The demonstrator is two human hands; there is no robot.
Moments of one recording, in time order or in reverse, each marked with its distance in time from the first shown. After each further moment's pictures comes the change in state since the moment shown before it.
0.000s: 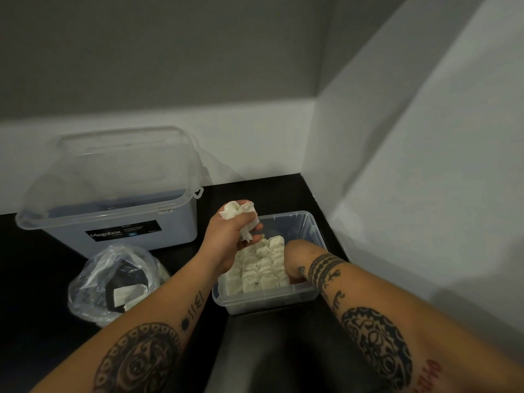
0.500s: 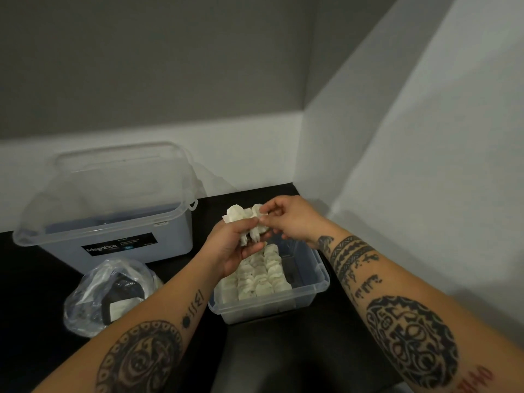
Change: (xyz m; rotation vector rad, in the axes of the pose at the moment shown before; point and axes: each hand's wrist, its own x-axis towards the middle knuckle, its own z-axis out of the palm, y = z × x) left_hand -0.014 0.015 0.018 -0.084 -0.158 -0.161; right_hand -0.038 0.018 -0.062 0.995 0.344 -0.418
